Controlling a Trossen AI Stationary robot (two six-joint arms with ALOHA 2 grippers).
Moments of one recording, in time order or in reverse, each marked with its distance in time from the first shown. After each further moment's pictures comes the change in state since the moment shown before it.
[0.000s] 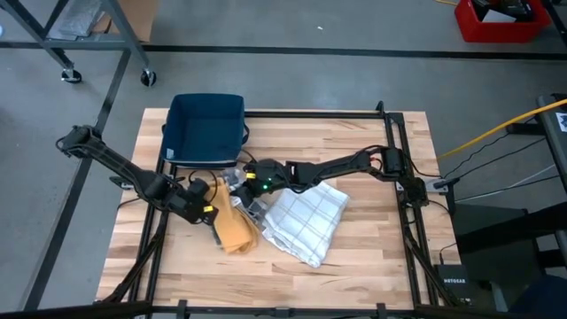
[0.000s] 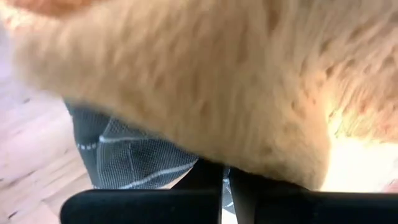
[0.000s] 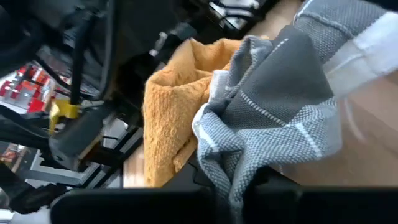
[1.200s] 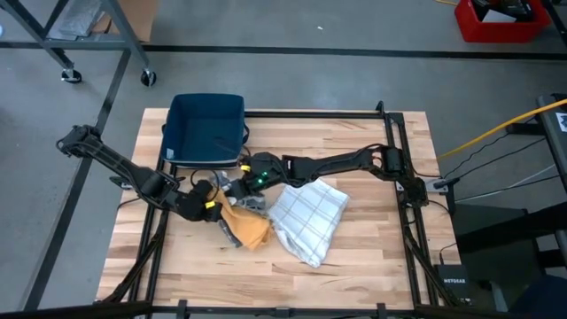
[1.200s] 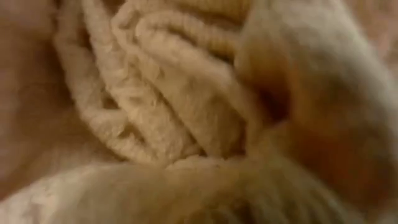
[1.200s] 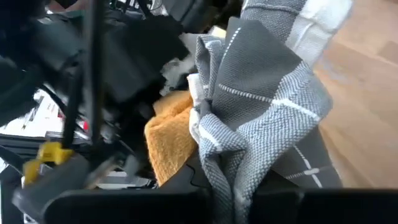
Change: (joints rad) left arm 0.000 -0.015 0.085 0.183 0.033 -0.190; right arm -0.004 -0.002 0.136 -0.093 -0.124 0.271
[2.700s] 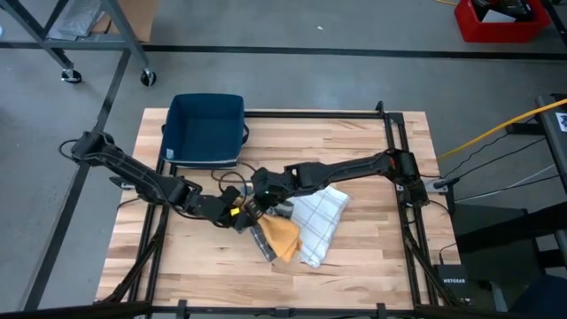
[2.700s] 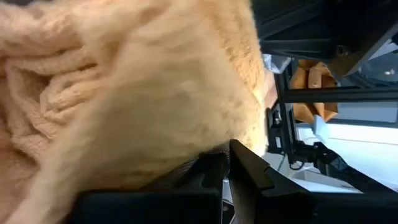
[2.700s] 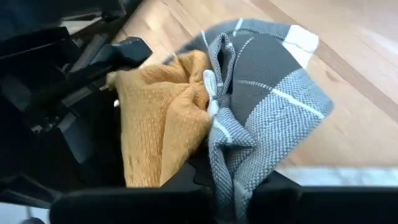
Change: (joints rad) left arm 0.088 0.287 0.091 0.460 0.035 0.197; right arm 0.121 -0.101 0.134 -0.737 0.245 -0.212
